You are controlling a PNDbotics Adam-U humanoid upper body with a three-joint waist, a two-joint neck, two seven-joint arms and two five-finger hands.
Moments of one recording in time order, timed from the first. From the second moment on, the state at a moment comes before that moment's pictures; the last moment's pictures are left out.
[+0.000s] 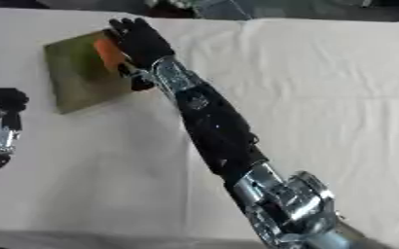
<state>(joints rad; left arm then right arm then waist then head) -0.18 0.21 -0.04 -1.80 -0.14 -0.21 -0.17 -1.13 0.11 0.06 -0.67 1.63 -0.20 -0.08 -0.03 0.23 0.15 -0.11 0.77</state>
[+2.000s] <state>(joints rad) -0.18 0.21 -0.03 -1.80 -0.15 -0.21 -0.17 -1.17 0.03 0.12 -0.75 1.71 -0.36 -0.05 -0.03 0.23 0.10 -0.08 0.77</state>
